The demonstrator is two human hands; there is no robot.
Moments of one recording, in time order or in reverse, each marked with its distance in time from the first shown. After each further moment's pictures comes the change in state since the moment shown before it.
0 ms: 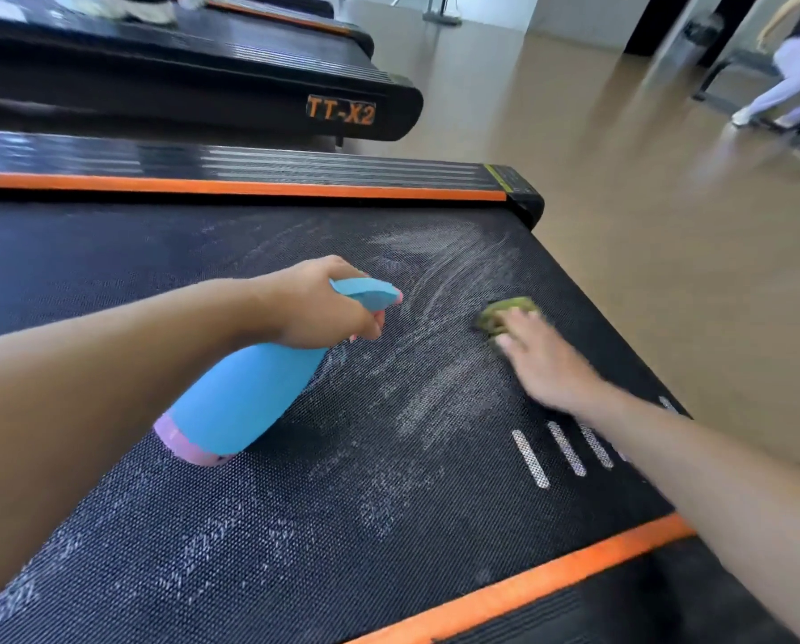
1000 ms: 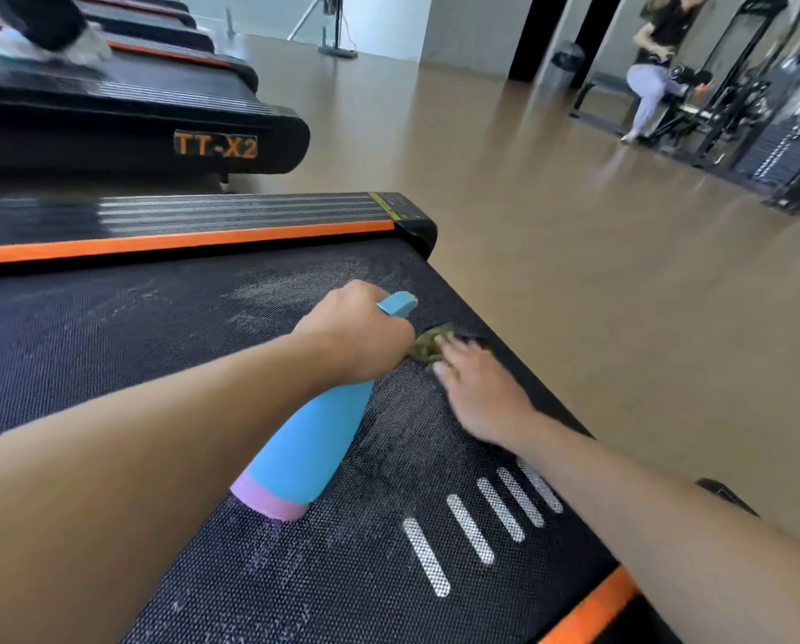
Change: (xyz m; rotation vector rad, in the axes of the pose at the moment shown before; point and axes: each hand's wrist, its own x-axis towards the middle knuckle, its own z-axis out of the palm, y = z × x) left_hand 0.118 0.121 0.083 -0.046 0.177 0.020; right_hand 0.024 0.055 -0.015 -0.053 0.027 0.108
